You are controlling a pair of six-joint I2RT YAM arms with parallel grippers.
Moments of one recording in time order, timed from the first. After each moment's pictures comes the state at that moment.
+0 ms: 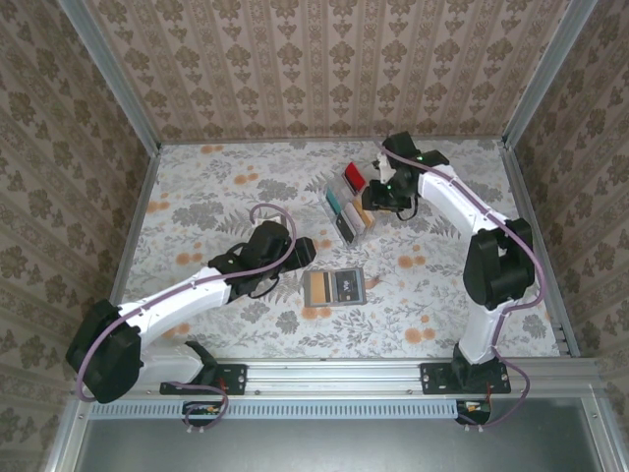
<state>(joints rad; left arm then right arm) -0.79 1.24 0.73 -0.21 -0.08 -0.85 0.32 1.85 1.63 -0.93 -0.19 0.28</state>
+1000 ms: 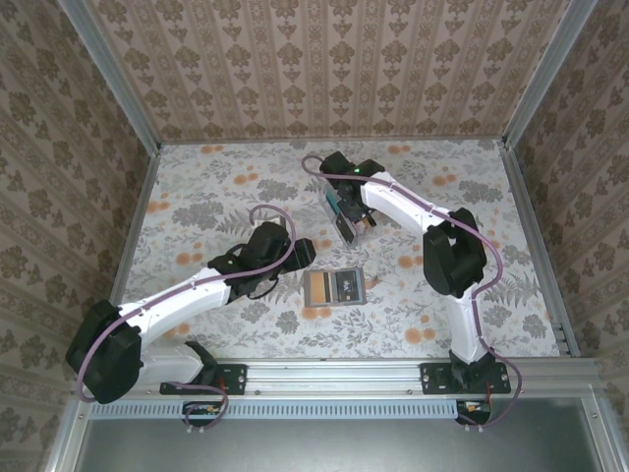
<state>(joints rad) -0.79 1.23 0.71 -0.21 -0.07 -0.85 0.57 2.10 1.83 -1.05 0.46 0.05</state>
